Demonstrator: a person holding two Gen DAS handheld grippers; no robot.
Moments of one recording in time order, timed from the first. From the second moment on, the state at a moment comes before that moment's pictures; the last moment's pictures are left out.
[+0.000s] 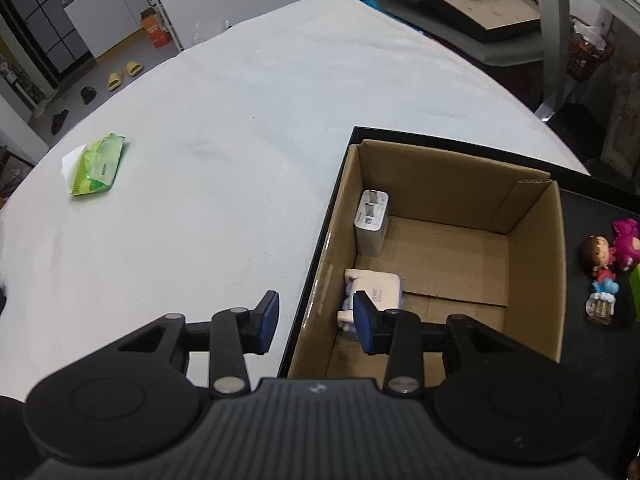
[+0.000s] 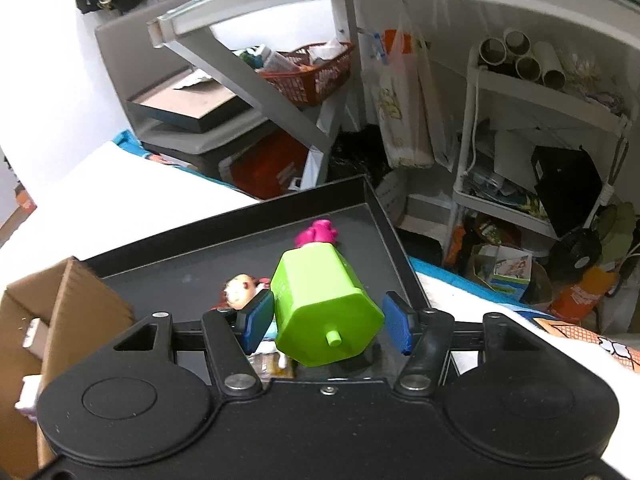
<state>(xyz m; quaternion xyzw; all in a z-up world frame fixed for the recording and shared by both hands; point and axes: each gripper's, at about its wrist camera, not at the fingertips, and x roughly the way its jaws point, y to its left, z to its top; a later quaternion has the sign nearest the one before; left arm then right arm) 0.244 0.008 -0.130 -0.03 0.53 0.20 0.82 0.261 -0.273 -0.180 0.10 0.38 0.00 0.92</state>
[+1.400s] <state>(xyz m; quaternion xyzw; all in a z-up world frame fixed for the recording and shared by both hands) 0.211 0.077 -0.157 -0.15 0.49 0.06 0.86 0.221 -0.101 -0.084 -0.03 0.37 0.10 0.92</state>
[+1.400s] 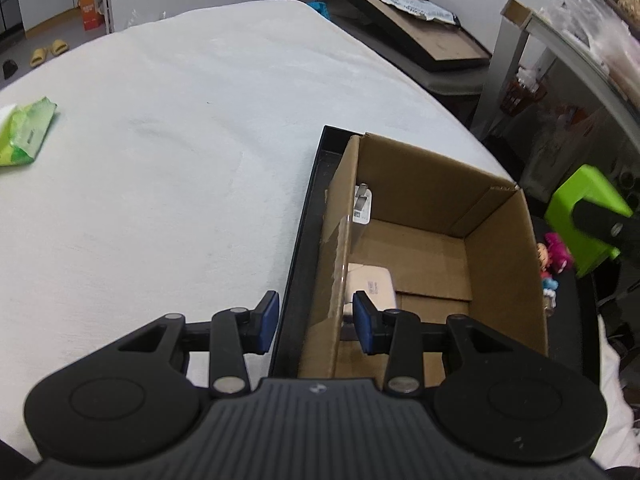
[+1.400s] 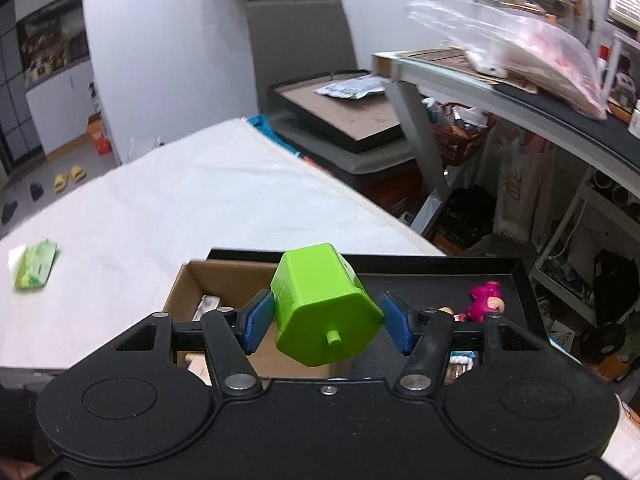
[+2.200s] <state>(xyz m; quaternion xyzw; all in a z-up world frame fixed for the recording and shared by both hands) 0.206 0.102 -0.172 -0.28 0.47 0.03 0.84 0.236 -0.037 -0.106 -0.10 0.41 0.13 0.90</state>
